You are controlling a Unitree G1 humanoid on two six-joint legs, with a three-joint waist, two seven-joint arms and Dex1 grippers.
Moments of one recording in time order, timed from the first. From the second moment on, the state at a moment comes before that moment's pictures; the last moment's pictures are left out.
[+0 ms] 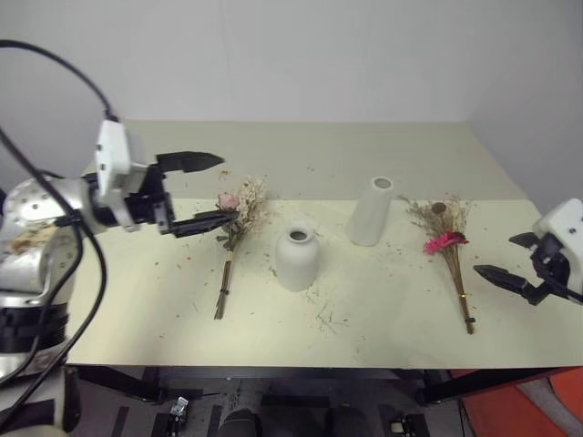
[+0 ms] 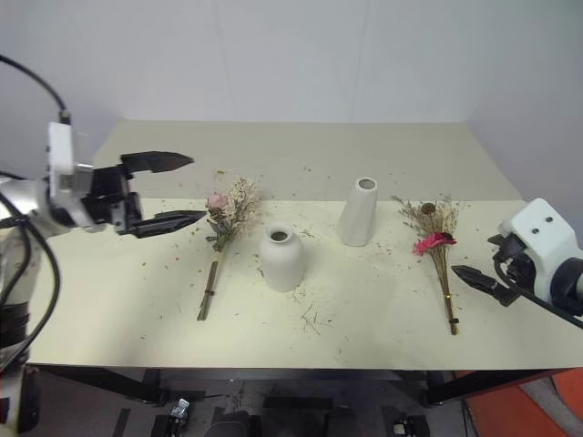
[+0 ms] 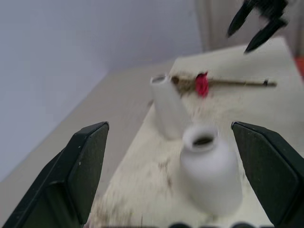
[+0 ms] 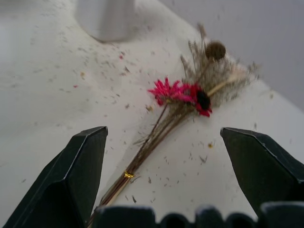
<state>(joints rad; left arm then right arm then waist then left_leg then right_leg) -0.68 0.79 0.11 -0.08 -0.57 0.32 -1.22 -0.13 -1.11 -0.41 -0.33 0.38 0.91 0.78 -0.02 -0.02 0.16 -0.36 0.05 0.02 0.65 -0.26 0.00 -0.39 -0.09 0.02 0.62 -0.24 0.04</state>
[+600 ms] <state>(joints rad) -0.83 0.63 -0.06 0.14 -0.43 0.18 -1.33 -0.65 -0.88 -0.05 0.13 0.31 1.31 0.51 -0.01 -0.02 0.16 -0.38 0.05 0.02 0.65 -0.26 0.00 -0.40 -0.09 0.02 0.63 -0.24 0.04</state>
